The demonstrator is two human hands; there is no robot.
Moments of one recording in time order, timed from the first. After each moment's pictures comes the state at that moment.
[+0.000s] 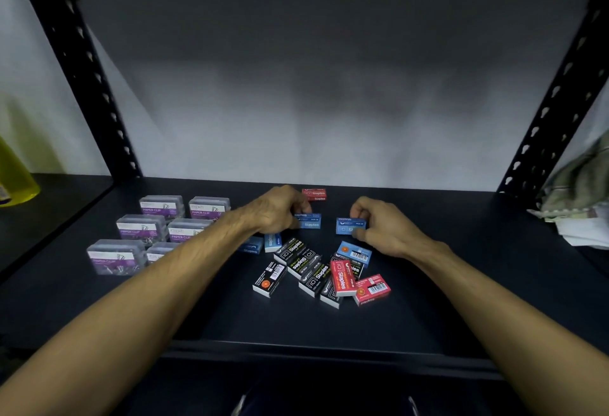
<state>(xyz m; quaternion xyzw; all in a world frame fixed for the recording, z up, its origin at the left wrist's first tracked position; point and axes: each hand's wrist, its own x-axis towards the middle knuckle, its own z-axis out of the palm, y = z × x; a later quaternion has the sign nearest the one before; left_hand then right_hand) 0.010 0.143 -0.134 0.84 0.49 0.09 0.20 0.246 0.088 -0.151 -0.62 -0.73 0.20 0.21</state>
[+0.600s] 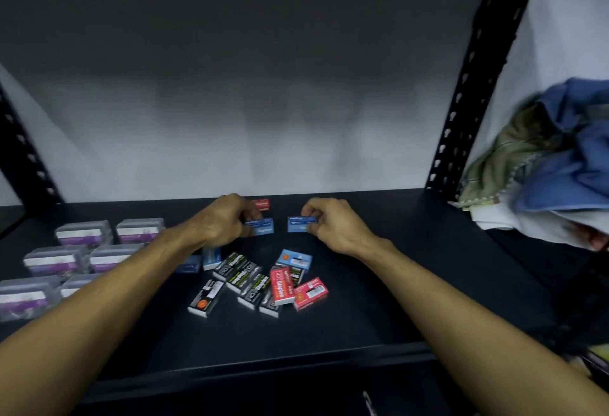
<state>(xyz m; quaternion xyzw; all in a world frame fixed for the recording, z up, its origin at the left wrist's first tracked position) 0.027 0.144 -0.128 0.85 0.48 0.12 0.17 0.264 0.078 -0.142 -0.61 -0.72 0.17 0.28</state>
